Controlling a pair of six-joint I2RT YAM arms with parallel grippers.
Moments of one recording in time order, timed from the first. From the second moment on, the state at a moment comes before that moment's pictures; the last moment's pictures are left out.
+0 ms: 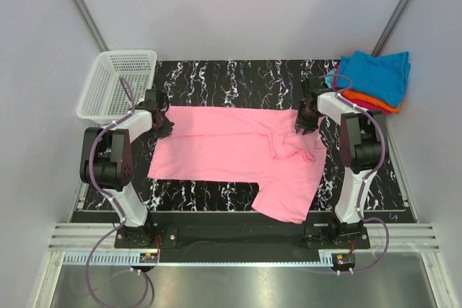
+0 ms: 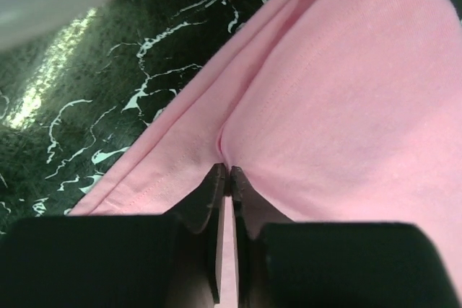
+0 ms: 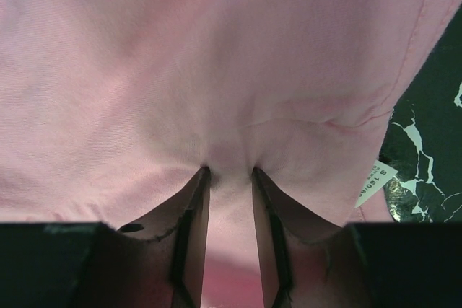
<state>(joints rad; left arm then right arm) -0.07 1.76 1.08 -0.42 -0.12 -0.81 0.15 2.00 1.39 -0.64 0.04 0.40</state>
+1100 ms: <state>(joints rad) -0.06 1.70 1.08 -0.50 -0.32 -0.80 0.15 2.00 1.39 -0.64 0.06 0.40</state>
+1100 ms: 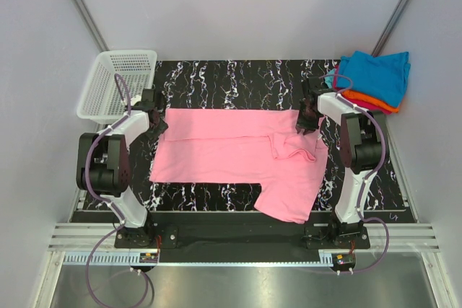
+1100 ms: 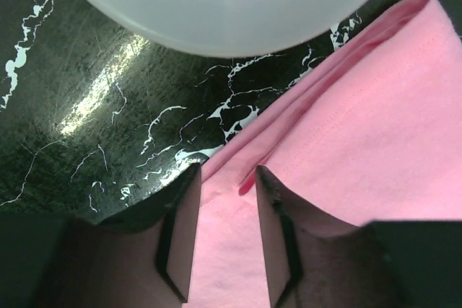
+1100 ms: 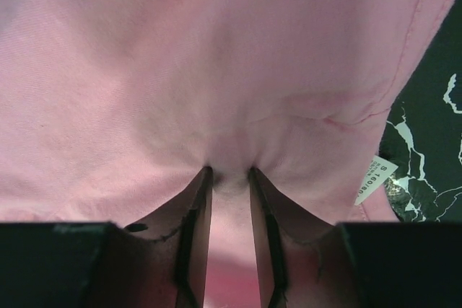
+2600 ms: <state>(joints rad) -0.17 1.80 1.21 -0.40 0.00 -0.66 0.10 2.41 2.10 -0.94 0.21 0.31</state>
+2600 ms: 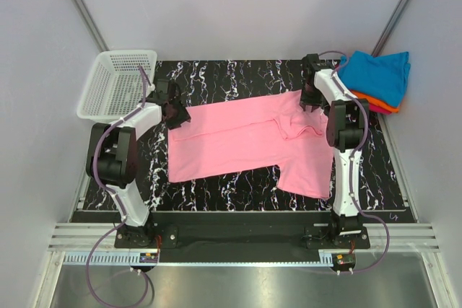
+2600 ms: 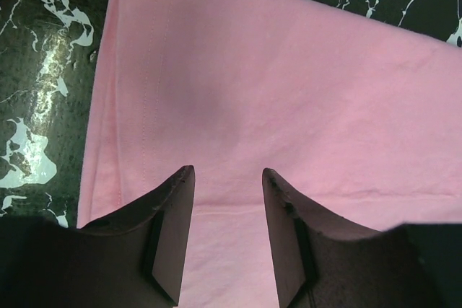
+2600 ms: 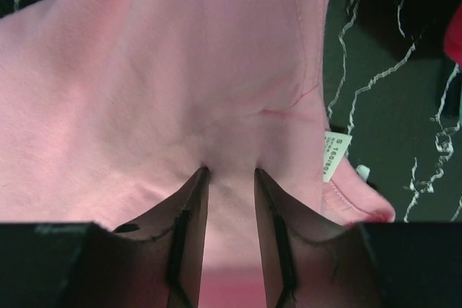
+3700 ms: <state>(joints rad) -0.21 1.74 1.14 -0.40 0.00 -0.64 0.31 1.98 1.46 -0.73 0.01 0.32</state>
